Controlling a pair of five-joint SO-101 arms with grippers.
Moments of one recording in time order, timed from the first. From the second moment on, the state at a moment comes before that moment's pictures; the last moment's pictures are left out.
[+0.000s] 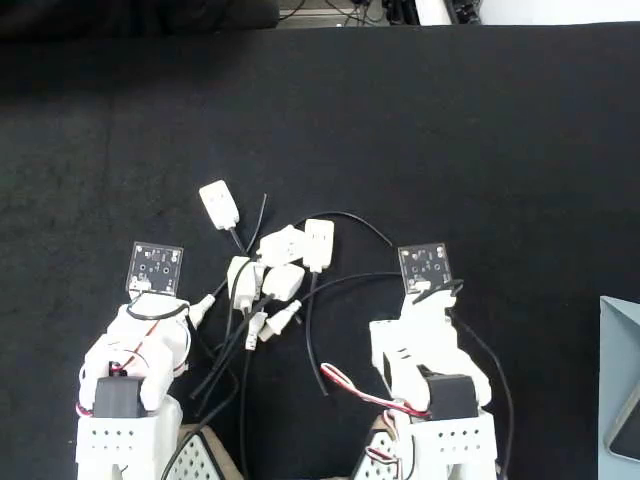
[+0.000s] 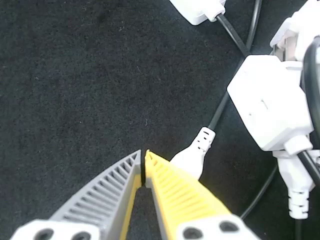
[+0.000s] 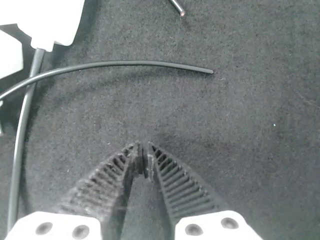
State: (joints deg) left arm -4.5 -103.7 96.3 65.2 -8.4; right arm -4.9 -103.4 96.5 73.1 0.5
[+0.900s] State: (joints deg) left arm -9.5 -103.7 96.3 72.9 -8.4; right arm -4.9 -103.4 96.5 74.2 0.5
